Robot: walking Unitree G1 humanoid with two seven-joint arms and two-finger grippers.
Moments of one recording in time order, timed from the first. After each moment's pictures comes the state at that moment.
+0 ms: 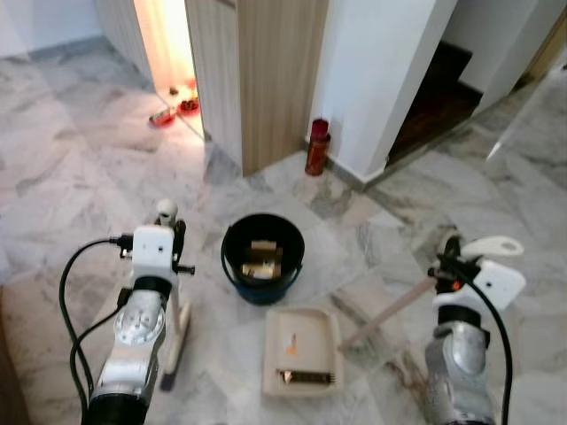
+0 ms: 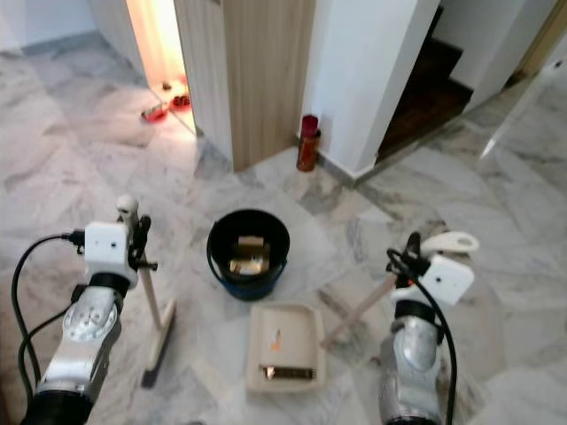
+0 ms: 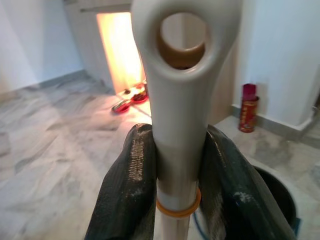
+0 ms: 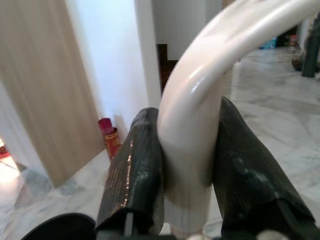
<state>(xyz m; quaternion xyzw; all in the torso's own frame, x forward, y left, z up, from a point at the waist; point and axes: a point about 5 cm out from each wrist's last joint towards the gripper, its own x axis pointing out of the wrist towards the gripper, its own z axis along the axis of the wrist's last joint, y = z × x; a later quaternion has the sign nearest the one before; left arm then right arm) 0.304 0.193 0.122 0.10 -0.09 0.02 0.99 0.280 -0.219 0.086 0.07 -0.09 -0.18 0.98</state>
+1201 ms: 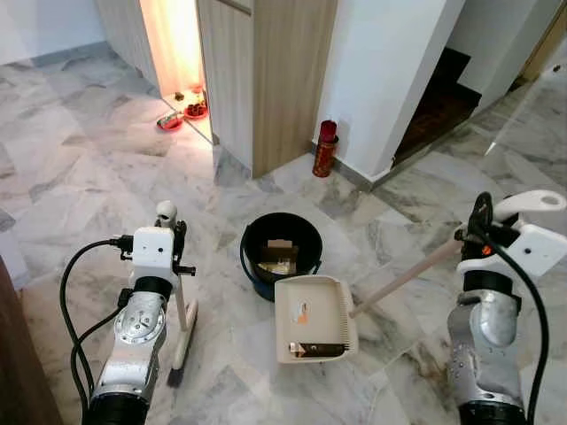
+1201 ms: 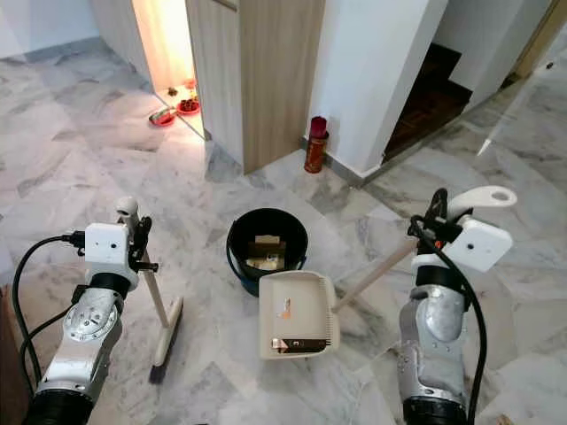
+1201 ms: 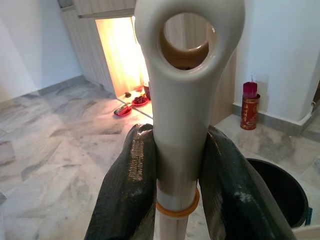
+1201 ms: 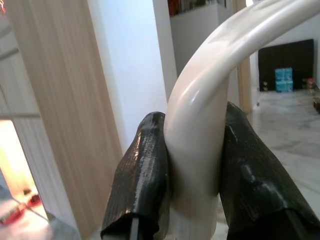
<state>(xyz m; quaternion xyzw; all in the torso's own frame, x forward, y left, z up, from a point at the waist) 0.304 0.192 0.120 0.10 -0.09 0.02 0.99 0.289 -0.231 0.163 0.08 -0.20 -0.16 0.96</state>
